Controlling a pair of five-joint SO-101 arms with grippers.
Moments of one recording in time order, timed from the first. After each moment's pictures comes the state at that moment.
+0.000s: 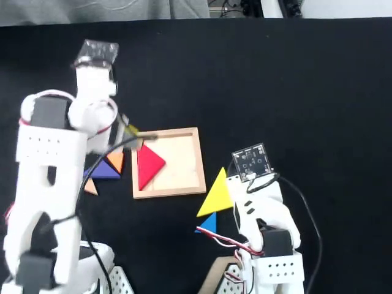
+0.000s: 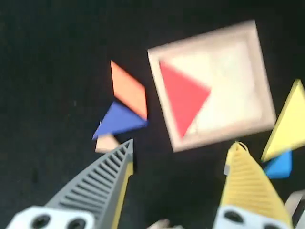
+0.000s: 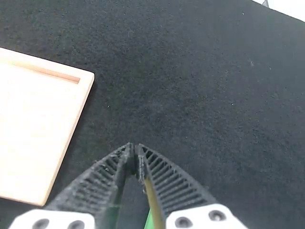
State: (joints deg) left arm 1.7 -20.4 2.5 98.5 -6.4; right arm -3.9 -103.2 96.7 49.6 15.6
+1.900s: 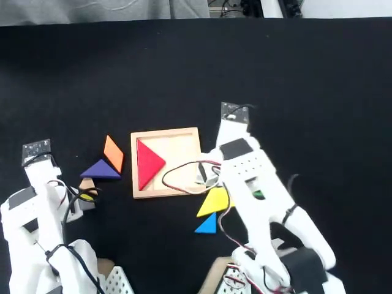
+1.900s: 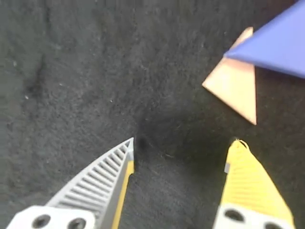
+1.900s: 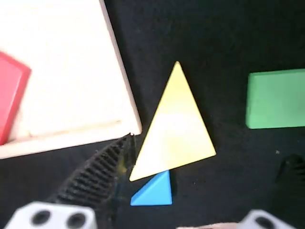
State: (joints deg) left arm -37.0 -40.3 71.7 57.1 -17.2; right arm -20.7 -21.3 46.4 68.4 -32.4
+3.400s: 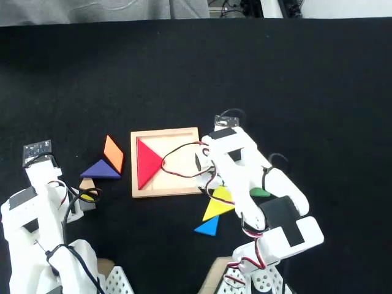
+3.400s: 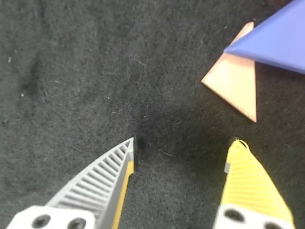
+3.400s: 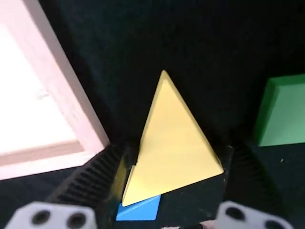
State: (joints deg) left arm -37.0 -40.3 72.0 57.0 -17.3; right arm -18.2 5.1 38.8 67.3 -28.8
